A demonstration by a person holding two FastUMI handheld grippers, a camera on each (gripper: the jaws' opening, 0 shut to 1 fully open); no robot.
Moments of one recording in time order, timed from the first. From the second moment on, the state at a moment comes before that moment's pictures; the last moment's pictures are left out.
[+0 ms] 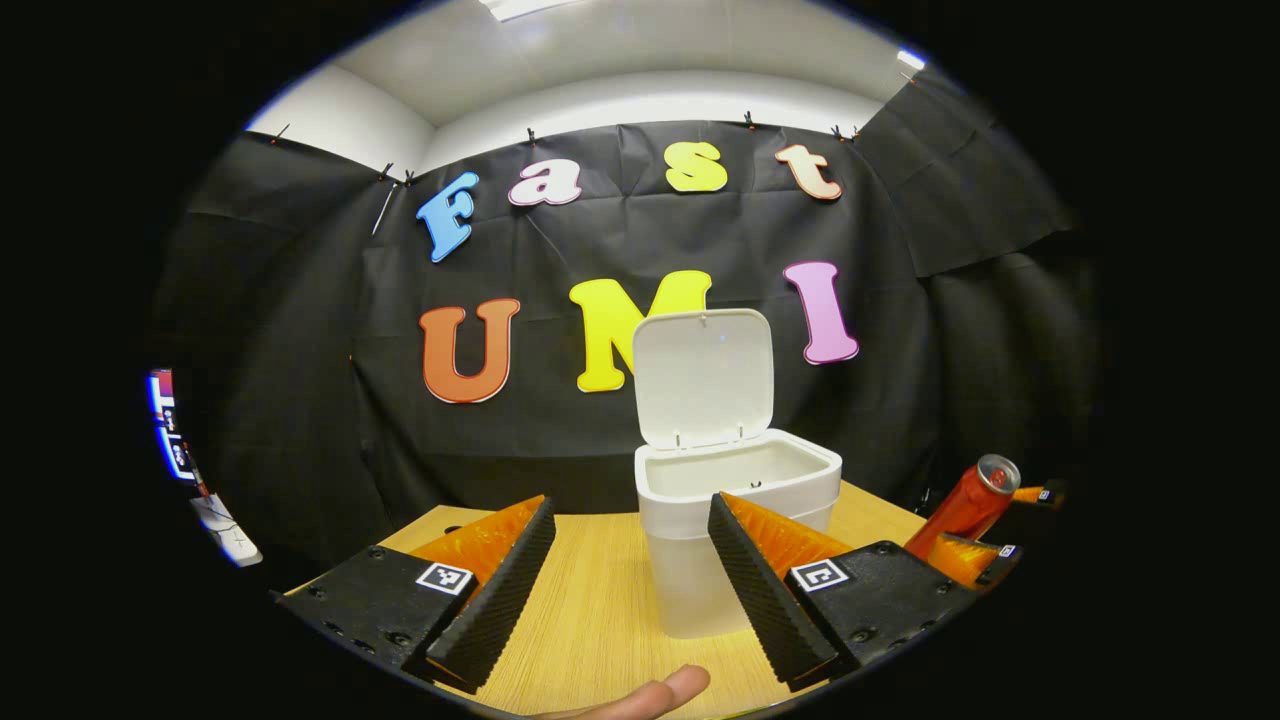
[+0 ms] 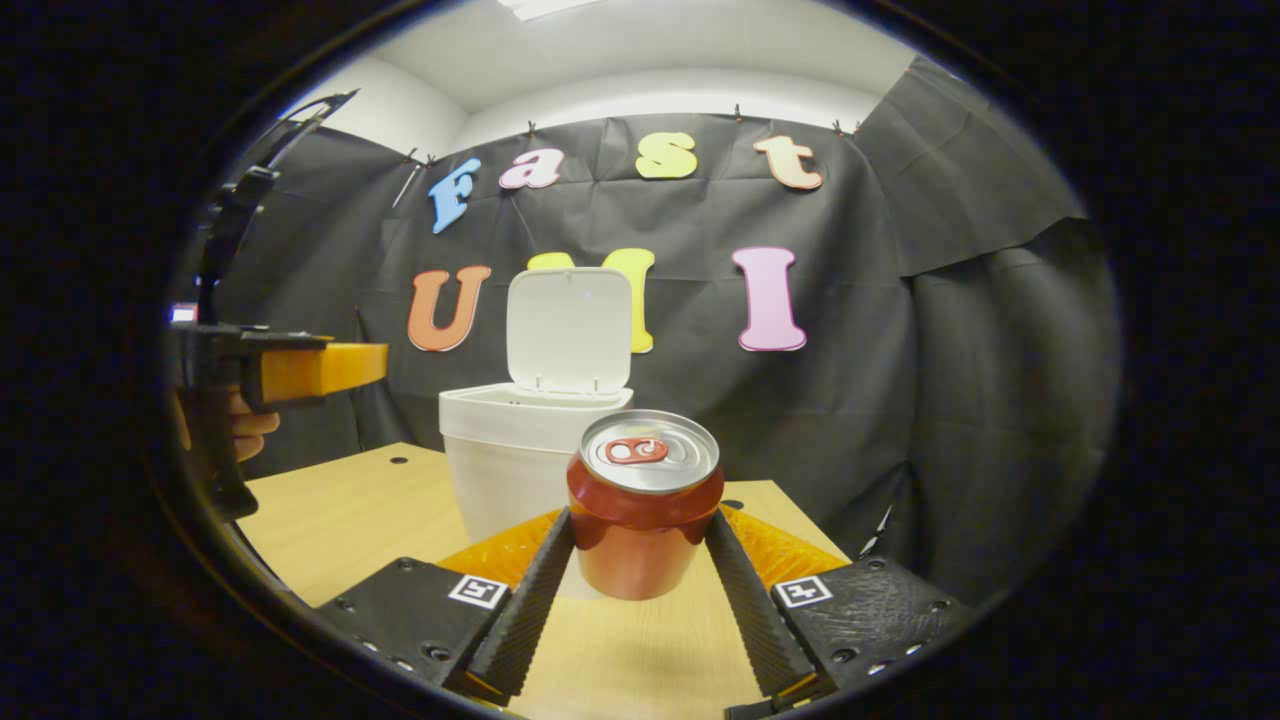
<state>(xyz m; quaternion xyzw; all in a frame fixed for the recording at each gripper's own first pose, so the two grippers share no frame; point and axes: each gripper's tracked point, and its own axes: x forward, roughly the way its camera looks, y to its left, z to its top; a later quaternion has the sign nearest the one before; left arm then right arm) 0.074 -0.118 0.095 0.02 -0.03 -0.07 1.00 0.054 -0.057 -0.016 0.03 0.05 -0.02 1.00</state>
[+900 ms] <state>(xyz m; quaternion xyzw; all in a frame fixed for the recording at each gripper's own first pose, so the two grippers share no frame) 0.028 -0.067 0.030 0.00 -0.03 -0.07 1.00 0.141 -0.030 0.111 0.05 0.04 0.02 1.00</state>
